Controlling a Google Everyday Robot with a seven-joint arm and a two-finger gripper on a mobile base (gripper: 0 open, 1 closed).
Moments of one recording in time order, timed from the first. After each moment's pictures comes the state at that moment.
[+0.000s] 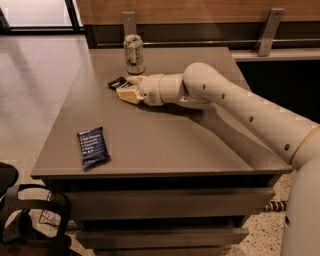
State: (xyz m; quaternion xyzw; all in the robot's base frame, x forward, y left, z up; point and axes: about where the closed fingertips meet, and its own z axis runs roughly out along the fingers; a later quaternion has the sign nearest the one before) arm 0.704 0.107 0.814 -0.45 0.66 0.35 0.49
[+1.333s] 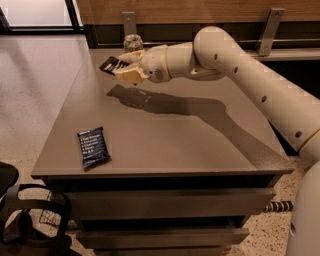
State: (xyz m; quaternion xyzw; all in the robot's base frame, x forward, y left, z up) arm 0.682 0.100 0.904 -0.54 0.58 0.33 0.50
